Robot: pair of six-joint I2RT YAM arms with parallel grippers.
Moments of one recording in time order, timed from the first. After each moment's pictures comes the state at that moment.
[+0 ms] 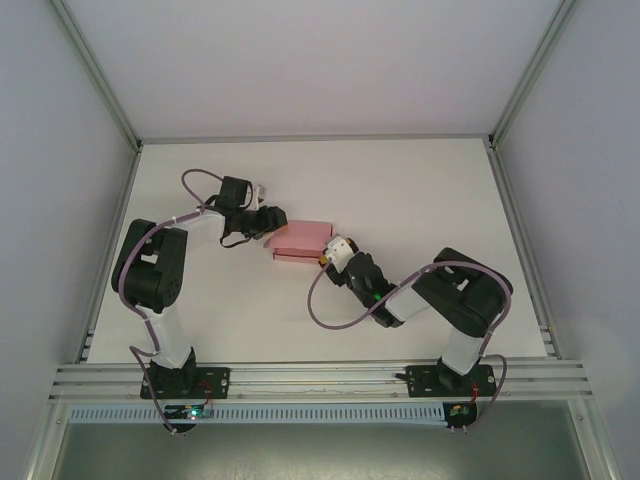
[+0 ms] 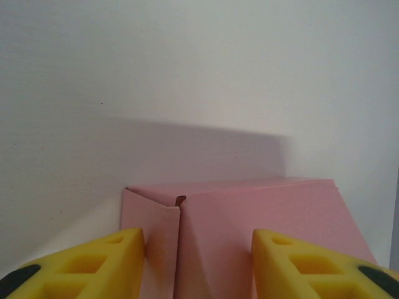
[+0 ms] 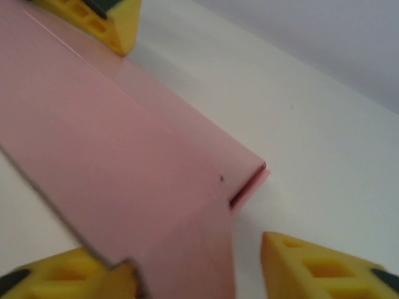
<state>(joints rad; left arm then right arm) -0.21 1.86 1.07 -0.13 0.61 -0.59 0.81 1.75 0.43 0.95 0.30 -0.16</state>
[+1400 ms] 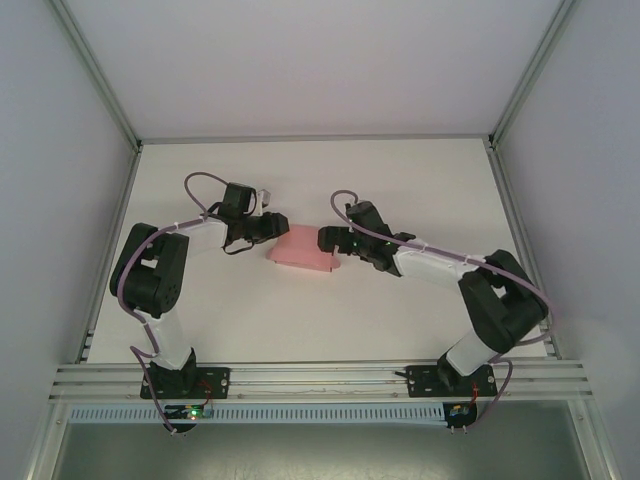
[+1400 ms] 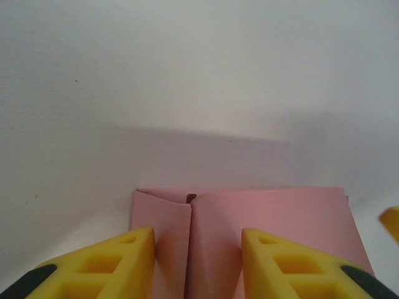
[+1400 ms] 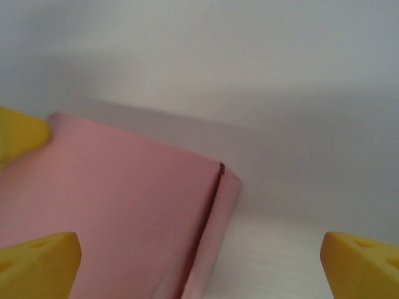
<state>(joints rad) -0.25 1.82 1.00 -0.05 0.57 -0.57 0.61 1.61 0.86 -0.05 0.00 0.59</state>
